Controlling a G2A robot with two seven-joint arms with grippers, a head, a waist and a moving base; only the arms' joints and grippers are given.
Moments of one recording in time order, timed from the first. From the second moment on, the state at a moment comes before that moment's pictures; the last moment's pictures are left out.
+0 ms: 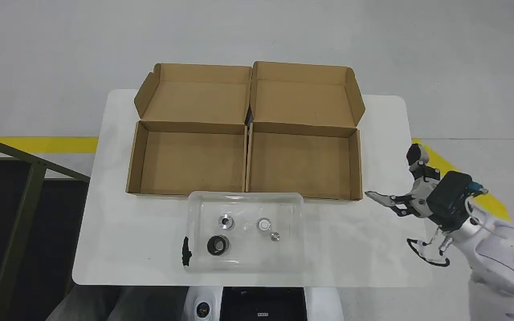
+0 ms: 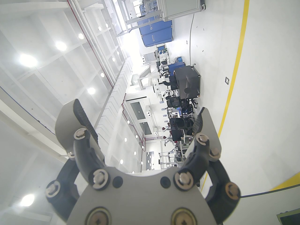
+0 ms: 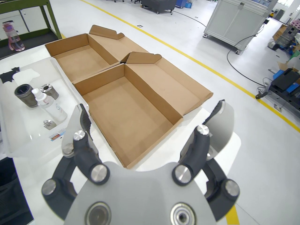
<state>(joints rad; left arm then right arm) -0.29 -0.19 -0.48 -1.38 1.96 -0.31 0.15 -1.63 -1.14 1.91 -2.07 -1.02 -0.94 0.25</state>
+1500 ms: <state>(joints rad) -0.29 -0.19 -0.48 -1.38 1.96 -0.31 0.15 -1.22 -1.09 1.15 -2.02 -0.94 -0.97 0.79</state>
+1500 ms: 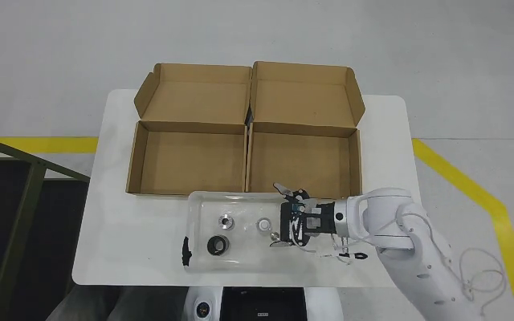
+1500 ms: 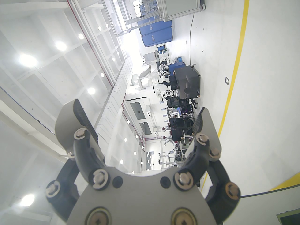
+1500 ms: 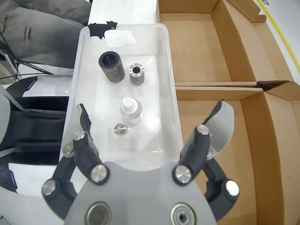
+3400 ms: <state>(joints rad) -0.29 -0.19 -0.48 -1.38 1.96 -0.31 0.15 -1.03 -1.08 0.92 -1.91 -0.89 -0.87 0.77</state>
